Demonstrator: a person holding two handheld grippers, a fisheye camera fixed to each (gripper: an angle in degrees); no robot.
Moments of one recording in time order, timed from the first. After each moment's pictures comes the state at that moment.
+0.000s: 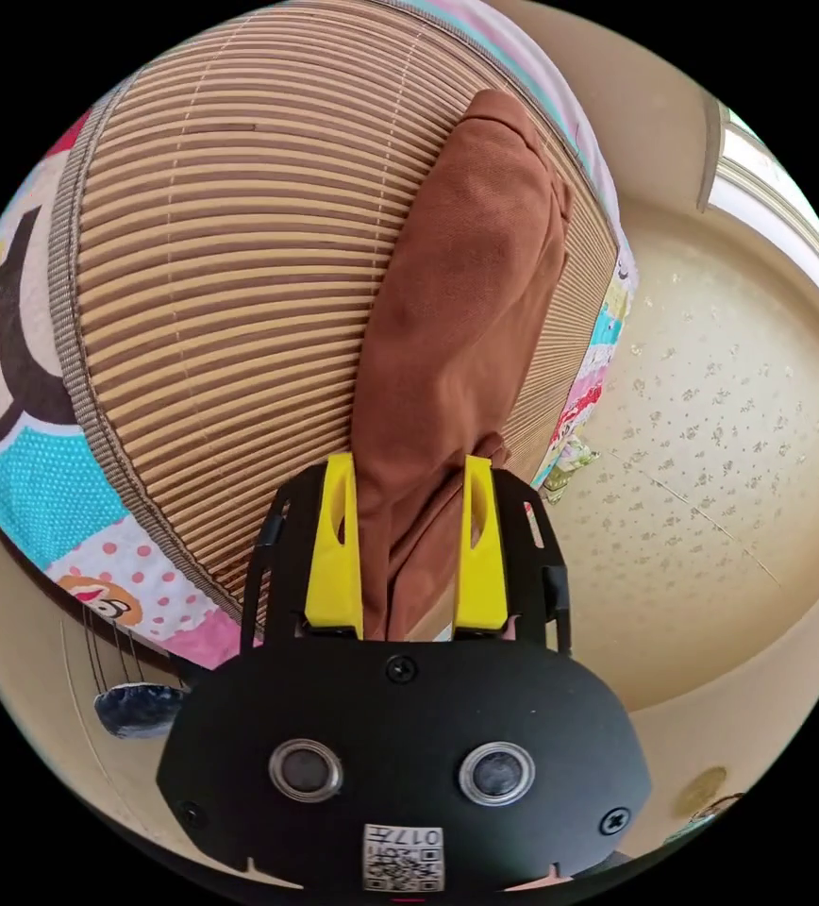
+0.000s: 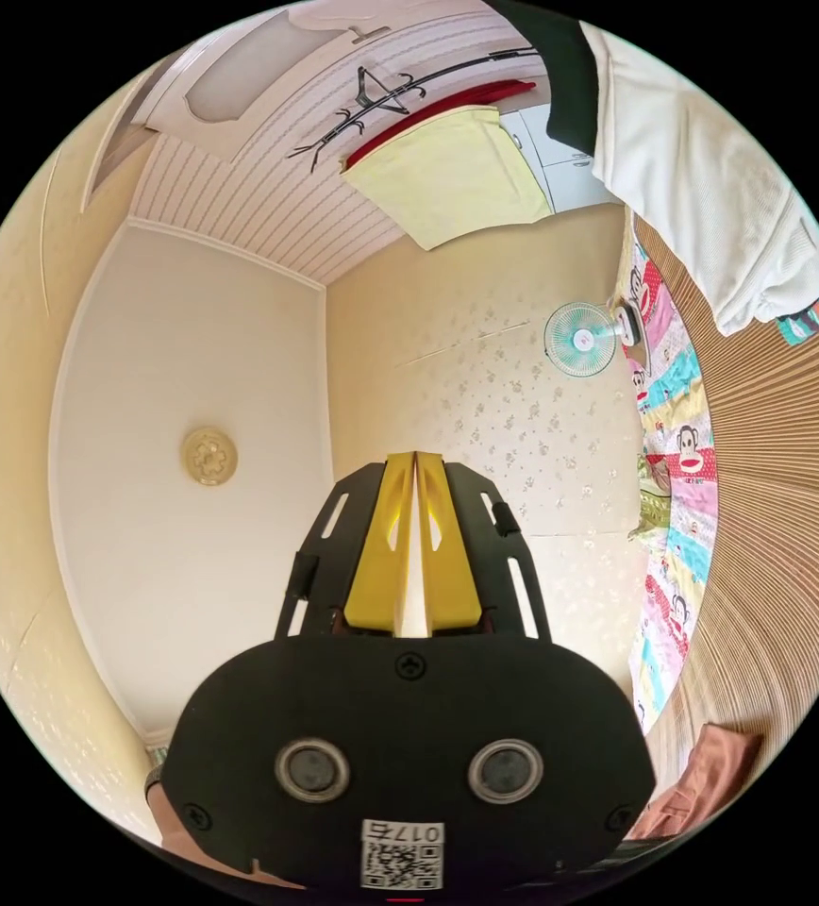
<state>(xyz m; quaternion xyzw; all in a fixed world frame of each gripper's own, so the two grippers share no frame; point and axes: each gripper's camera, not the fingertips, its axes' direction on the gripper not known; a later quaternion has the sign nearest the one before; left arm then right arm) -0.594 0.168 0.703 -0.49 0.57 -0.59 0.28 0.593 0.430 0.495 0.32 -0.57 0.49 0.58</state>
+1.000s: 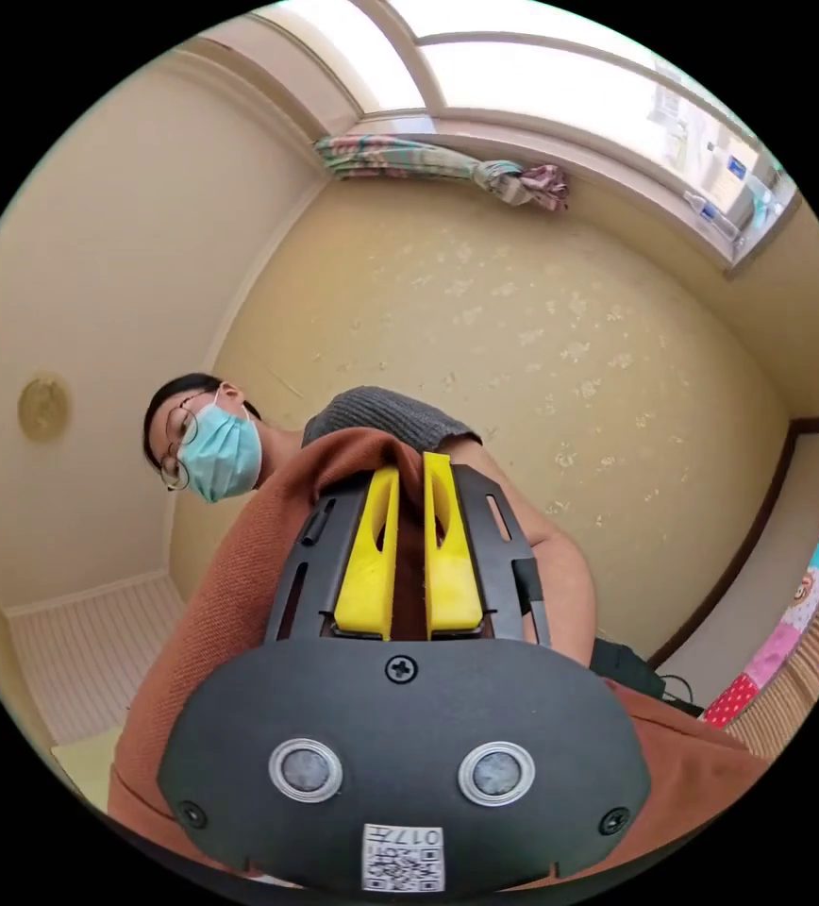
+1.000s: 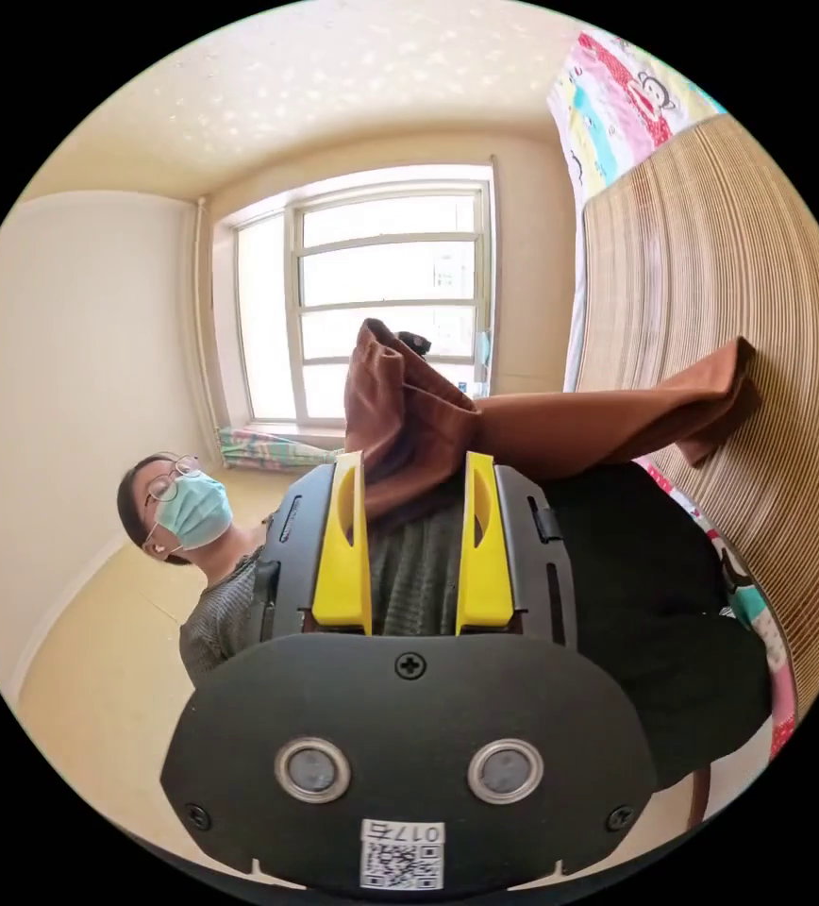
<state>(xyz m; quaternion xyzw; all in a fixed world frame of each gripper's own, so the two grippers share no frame) -0.855 0.166 0.285 -0.69 -0.63 0.05 0.36 0.221 0.337 0.735 -0.48 -0.69 0.02 0.53</state>
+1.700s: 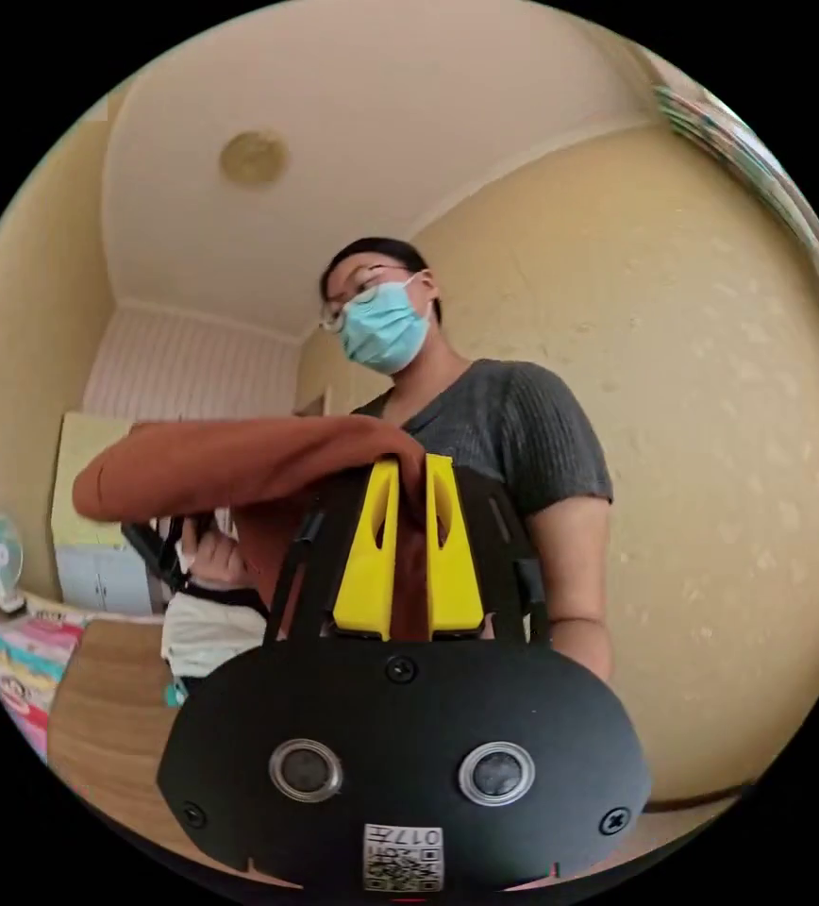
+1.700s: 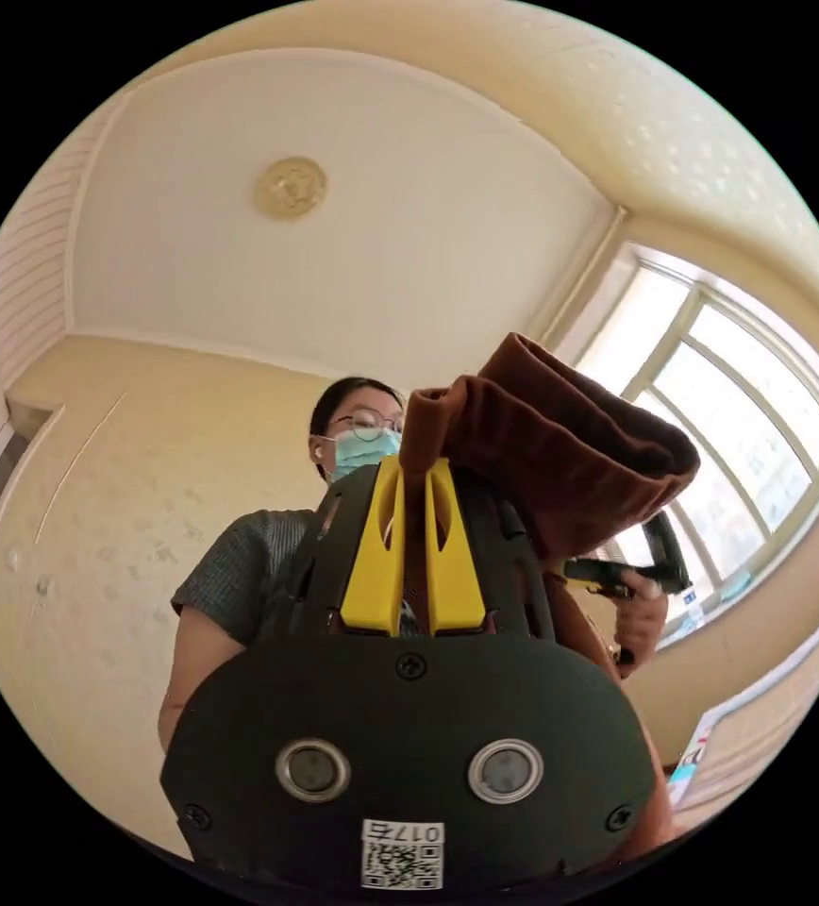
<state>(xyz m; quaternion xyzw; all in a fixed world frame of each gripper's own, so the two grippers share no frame) -0.778 0.236 0.044 -0.37 -0.93 -0.06 0.02 0.258 0.250 0.670 -0.08 -0.97 -0.05 0.21</state>
